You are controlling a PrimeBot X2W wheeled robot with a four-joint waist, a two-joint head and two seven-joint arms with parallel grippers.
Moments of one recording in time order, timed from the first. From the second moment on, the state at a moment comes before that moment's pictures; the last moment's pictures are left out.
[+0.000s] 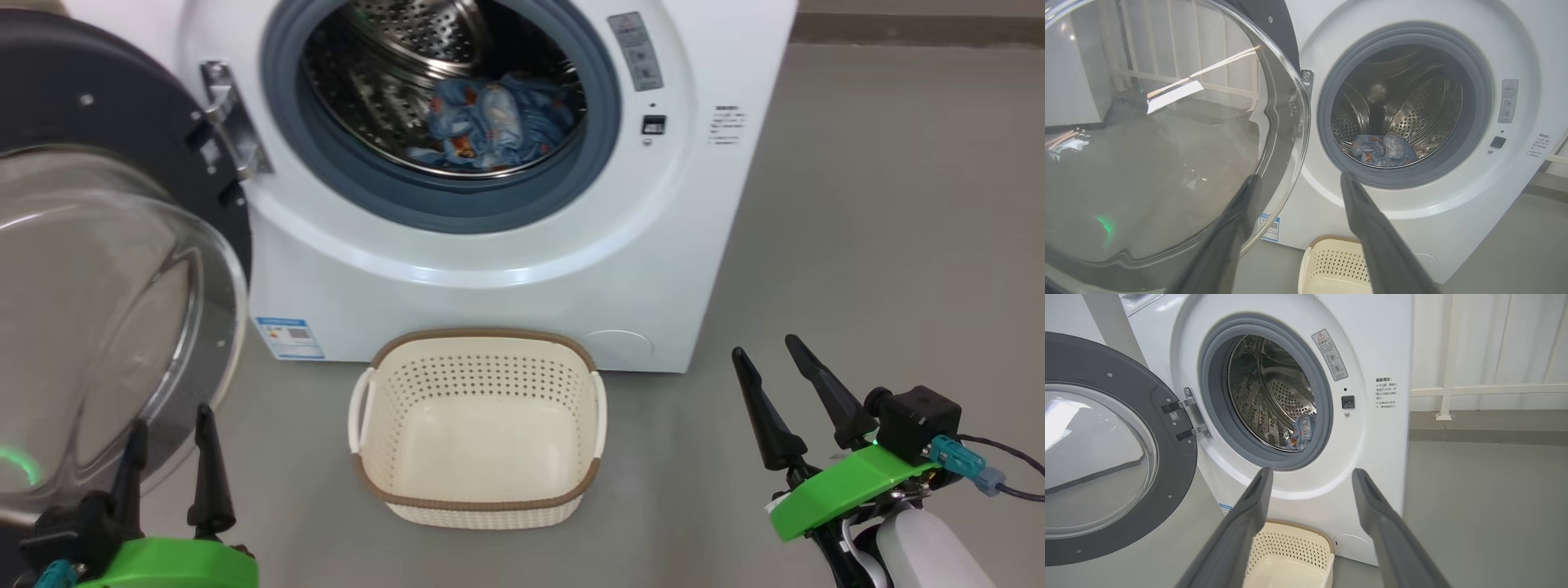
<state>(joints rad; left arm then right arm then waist) -0.08 0.07 0.08 0.19 -0.31 -0.09 -0.26 -0.24 -0.19 0.18 0.31 0.40 0.13 -0.26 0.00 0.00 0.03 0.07</state>
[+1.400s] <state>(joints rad) -0.06 0.06 0.07 0.20 -0.30 -0.02 -0.26 -0.22 -0.18 0.21 0.32 0.42 0.13 -0.26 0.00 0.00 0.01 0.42</state>
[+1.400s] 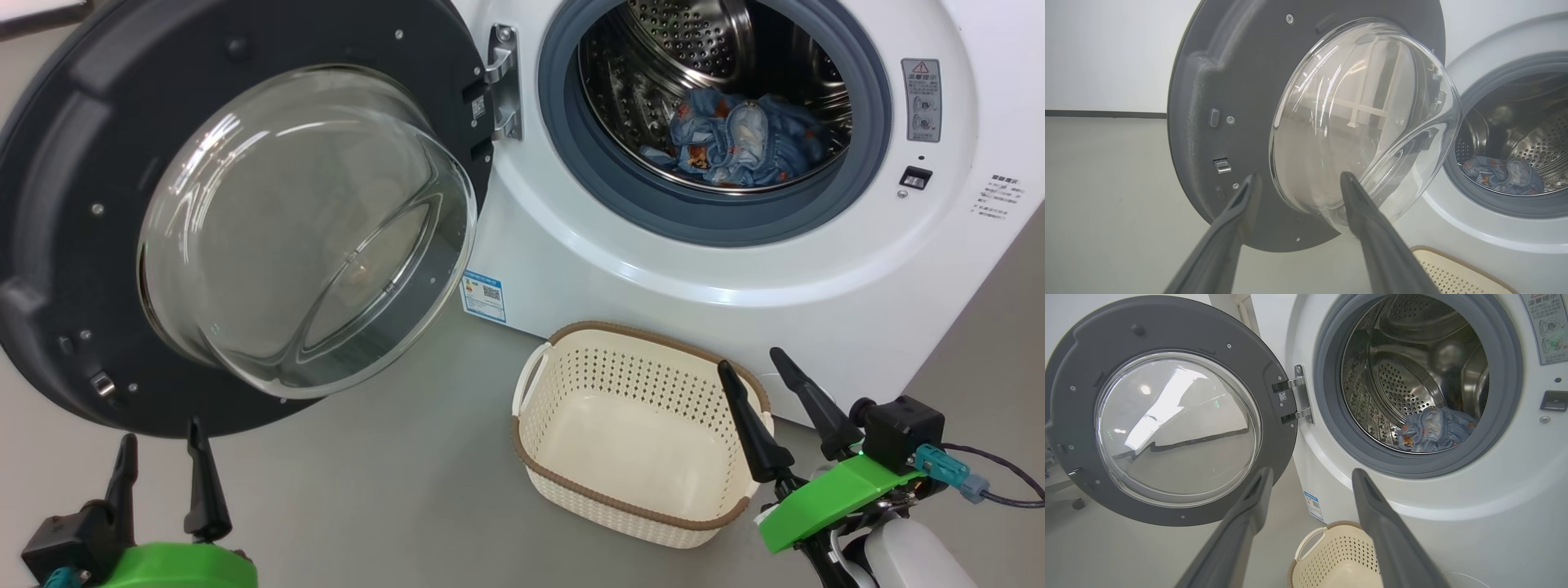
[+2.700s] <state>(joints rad) -0.21 0.24 0.21 -0.01 -0.45 -0.06 -0.16 -0.22 -0.20 0.24 0.33 0.43 0.13 -0.26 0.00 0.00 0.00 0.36</state>
